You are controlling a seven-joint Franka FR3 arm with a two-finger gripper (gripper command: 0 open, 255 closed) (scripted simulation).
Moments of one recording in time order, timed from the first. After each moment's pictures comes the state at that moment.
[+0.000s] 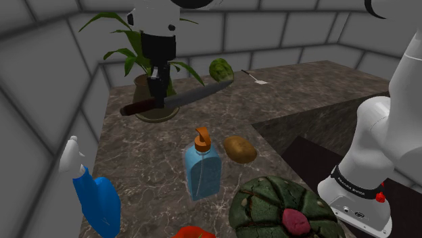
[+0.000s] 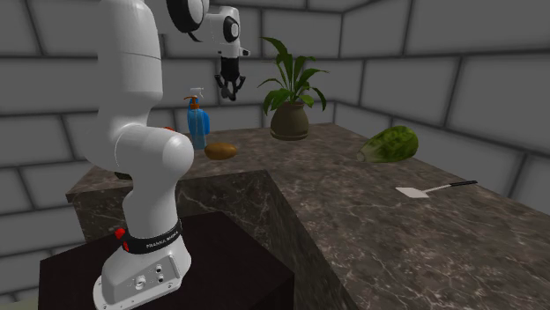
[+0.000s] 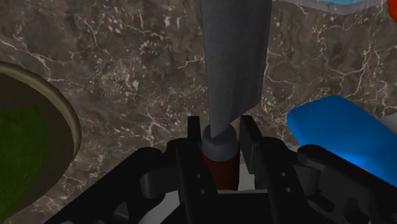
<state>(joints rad) 0.52 0.15 0.15 -1.63 0.07 1.87 -0.15</state>
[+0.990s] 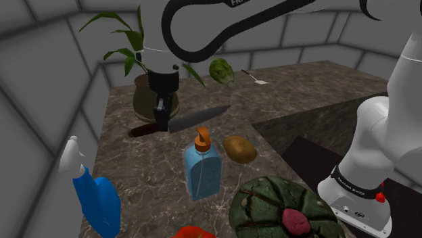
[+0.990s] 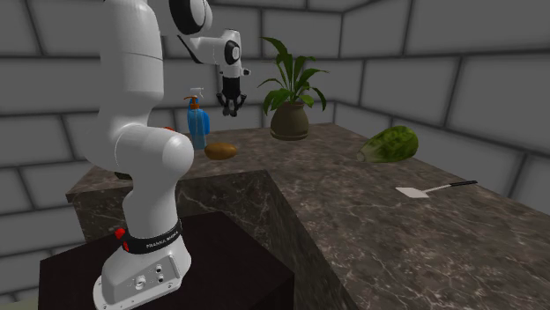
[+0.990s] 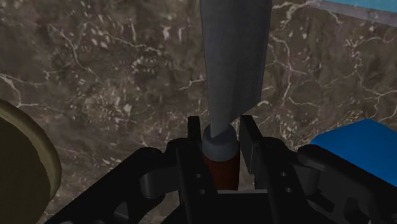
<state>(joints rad) 0.53 0.17 0.15 -1.80 0.07 2.07 -0.16</state>
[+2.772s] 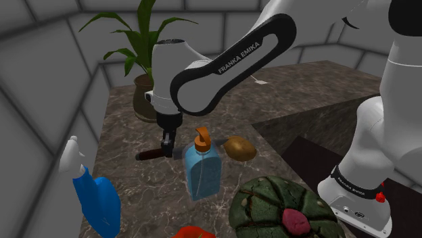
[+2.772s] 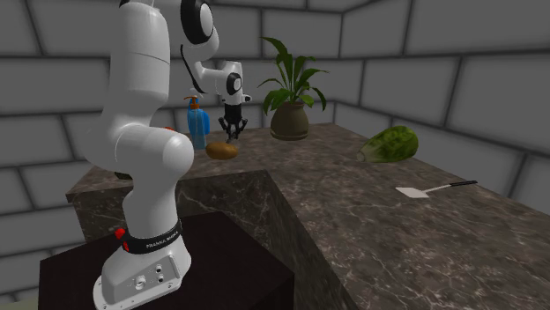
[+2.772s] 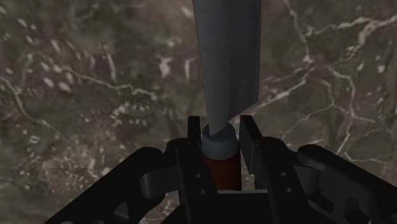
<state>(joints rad) 0.53 0.28 0.14 -1.95 0.06 2.34 -0.18</state>
